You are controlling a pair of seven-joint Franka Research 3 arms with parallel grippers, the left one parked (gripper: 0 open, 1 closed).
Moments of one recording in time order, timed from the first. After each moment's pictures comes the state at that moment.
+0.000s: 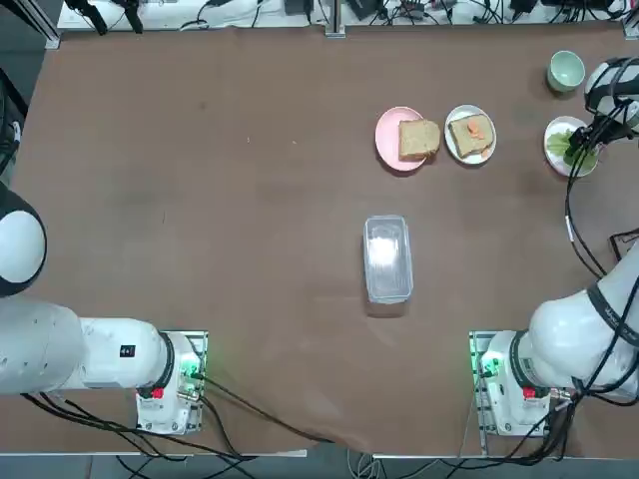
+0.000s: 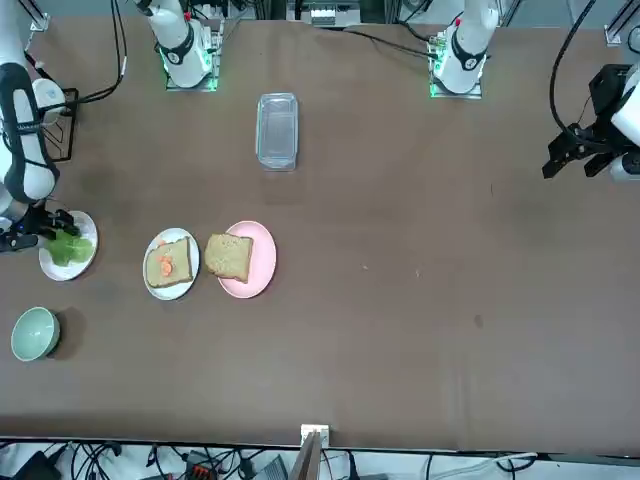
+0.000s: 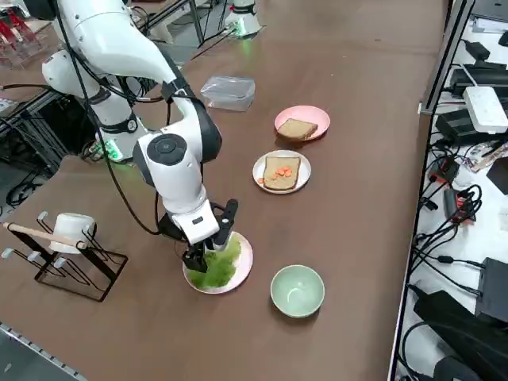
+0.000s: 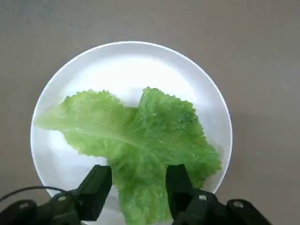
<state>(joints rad) -0.29 0.54 -0.26 -1.94 0.11 2.49 -0.77</state>
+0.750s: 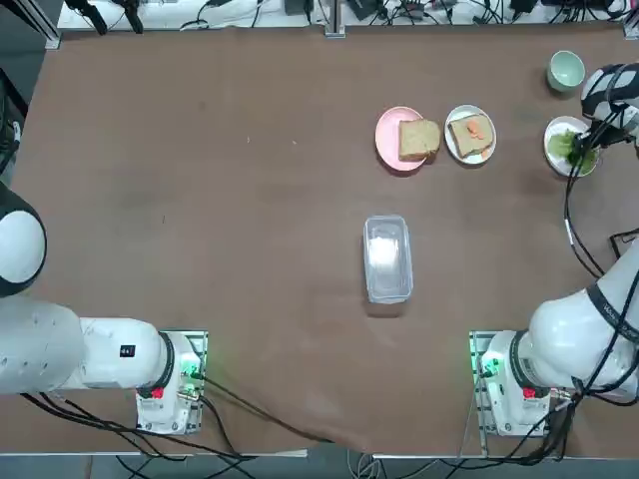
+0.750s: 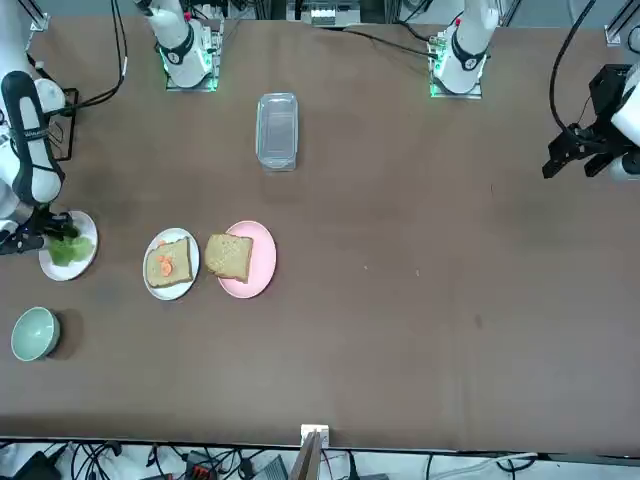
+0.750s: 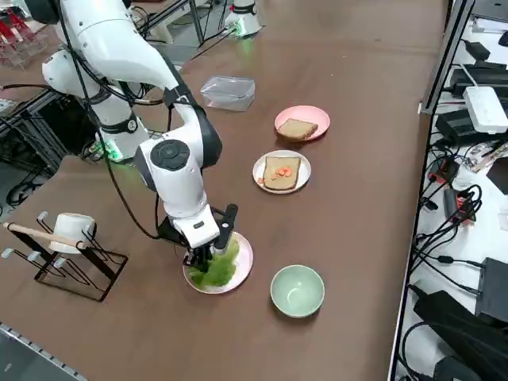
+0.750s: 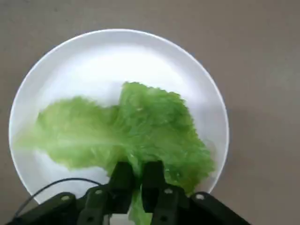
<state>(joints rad) -0.29 0.56 -0.26 -1.93 0.08 2.50 -0.77</state>
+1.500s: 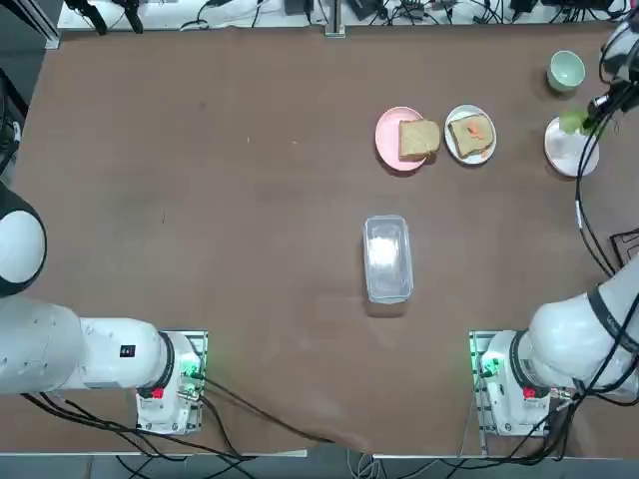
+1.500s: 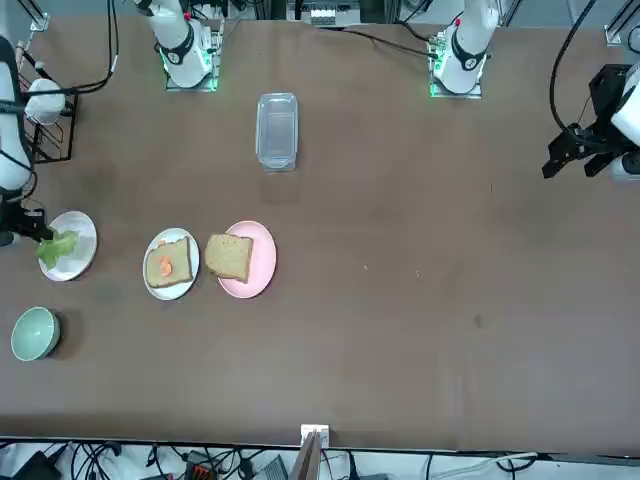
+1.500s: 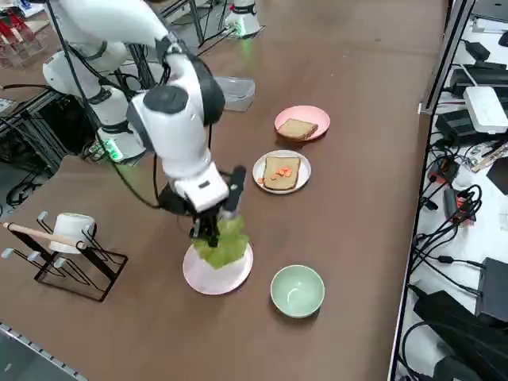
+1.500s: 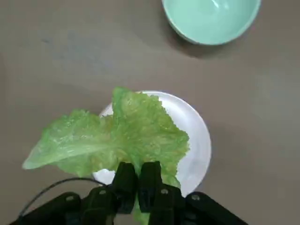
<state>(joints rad) -0.21 0.38 -0.27 -1.87 0.07 2.28 -0.77</state>
